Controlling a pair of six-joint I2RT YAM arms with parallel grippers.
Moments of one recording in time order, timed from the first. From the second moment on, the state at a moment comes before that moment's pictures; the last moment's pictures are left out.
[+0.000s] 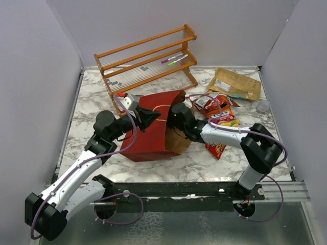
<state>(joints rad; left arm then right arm) -0.53 0.86 0.67 0.29 0.48 -0.28 0.86 1.70 0.99 0.24 0.21 1.13</state>
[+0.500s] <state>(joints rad) -0.53 0.83 0.67 0.25 0.42 -0.23 0.86 1.37 0.83 0.20 0.33 1.05</state>
